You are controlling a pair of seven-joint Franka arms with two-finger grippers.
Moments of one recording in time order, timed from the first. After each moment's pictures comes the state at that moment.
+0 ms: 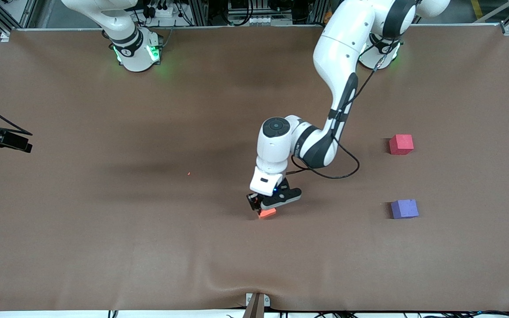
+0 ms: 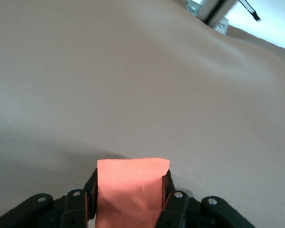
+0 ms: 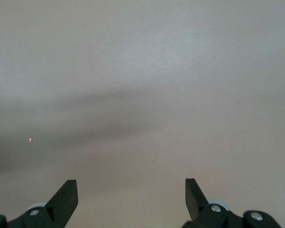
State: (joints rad) left arm -0.82 0.92 0.23 -1.28 0.10 2.56 -1.19; right arm 0.05 0.23 -0.17 -1.36 0.00 1.49 0.03
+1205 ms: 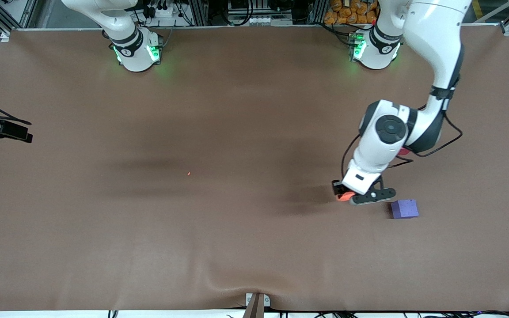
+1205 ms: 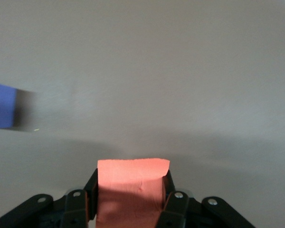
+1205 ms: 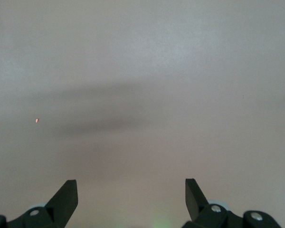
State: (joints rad) left arm -0.29 0.43 -0.05 -1.91 0.10 2.51 -0.53; right arm 0.05 0.21 -0.16 -1.32 0.01 1.41 -0.03
